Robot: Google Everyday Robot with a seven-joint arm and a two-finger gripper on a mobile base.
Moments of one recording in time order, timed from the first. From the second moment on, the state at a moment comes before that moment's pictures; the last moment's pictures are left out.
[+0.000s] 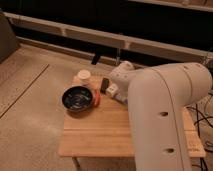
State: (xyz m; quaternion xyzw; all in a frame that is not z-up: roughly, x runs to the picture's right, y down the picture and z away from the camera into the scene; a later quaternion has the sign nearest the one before) arm 0.117 0.074 0.898 -0.07 0.30 0.81 0.50
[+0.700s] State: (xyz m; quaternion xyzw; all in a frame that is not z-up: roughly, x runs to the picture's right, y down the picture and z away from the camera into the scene) arm 0.027 0.130 0.872 -0.13 0.28 0.77 0.55
